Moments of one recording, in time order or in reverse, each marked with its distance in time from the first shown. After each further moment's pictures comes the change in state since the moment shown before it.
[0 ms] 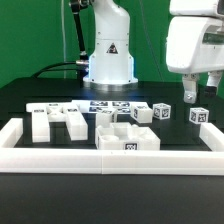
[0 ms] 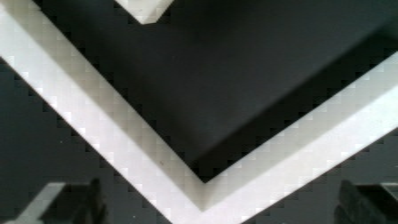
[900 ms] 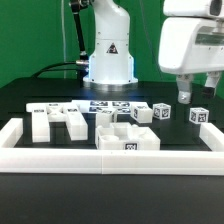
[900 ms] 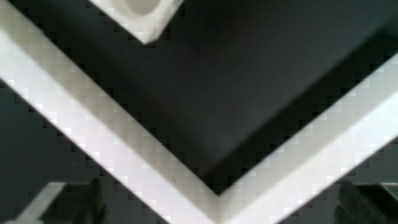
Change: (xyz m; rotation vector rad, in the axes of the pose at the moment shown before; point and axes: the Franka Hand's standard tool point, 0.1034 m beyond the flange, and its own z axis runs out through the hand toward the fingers) arm -0.014 0.008 0.004 0.011 -0.021 0.138
